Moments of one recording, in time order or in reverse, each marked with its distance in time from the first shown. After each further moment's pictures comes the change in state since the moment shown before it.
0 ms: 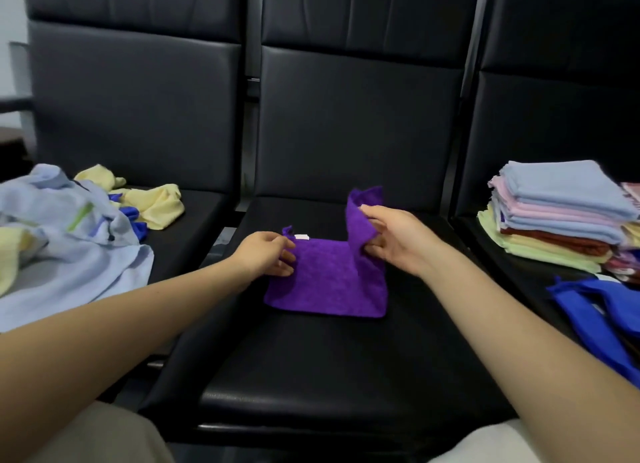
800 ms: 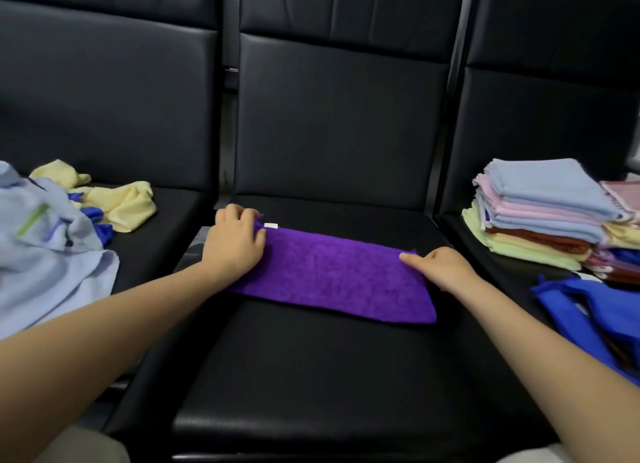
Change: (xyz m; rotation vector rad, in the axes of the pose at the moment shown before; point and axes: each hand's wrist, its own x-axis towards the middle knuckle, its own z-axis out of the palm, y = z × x) left_hand 0.053 -0.023 -0.013 0.900 0.418 0.498; right_hand 0.032 0.044 -0.107 -1.030 0.403 0.082
